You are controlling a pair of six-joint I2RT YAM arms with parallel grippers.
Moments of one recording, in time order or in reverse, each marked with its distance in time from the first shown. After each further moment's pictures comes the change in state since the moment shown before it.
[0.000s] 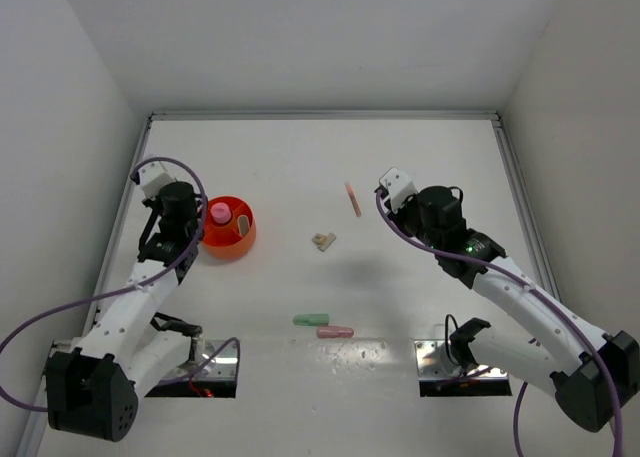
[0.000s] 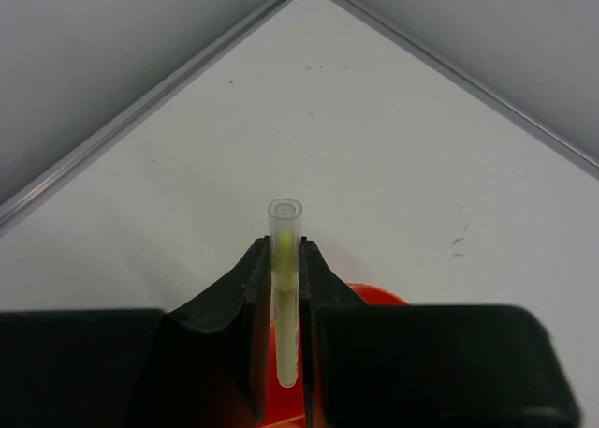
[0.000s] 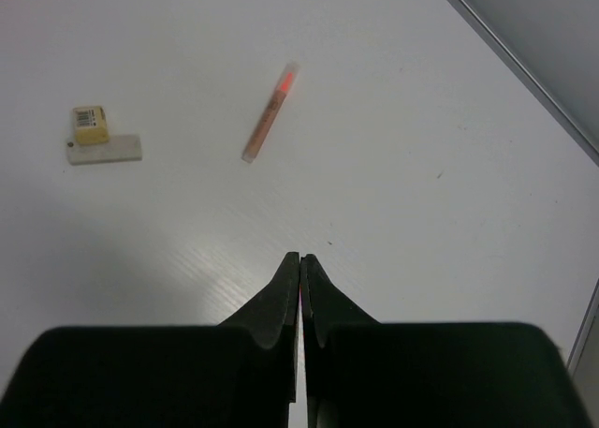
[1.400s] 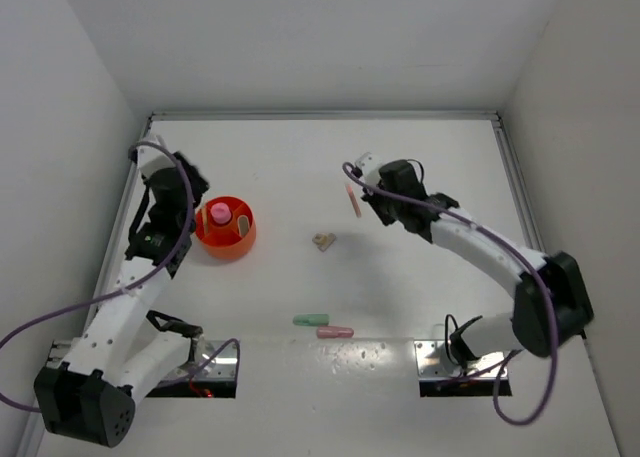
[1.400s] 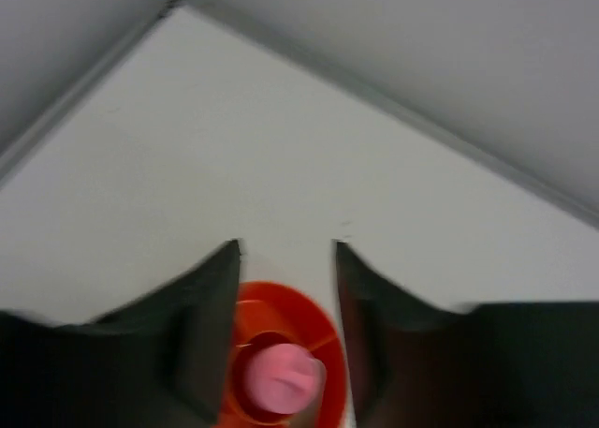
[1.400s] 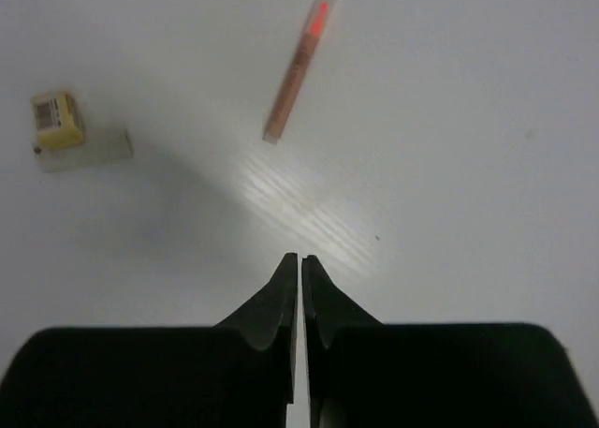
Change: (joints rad) left arm -0.034 -0.005 0.119 -0.090 0.137 -0.032; right arm -0.017 0.373 0.183 -0.073 0.025 0.096
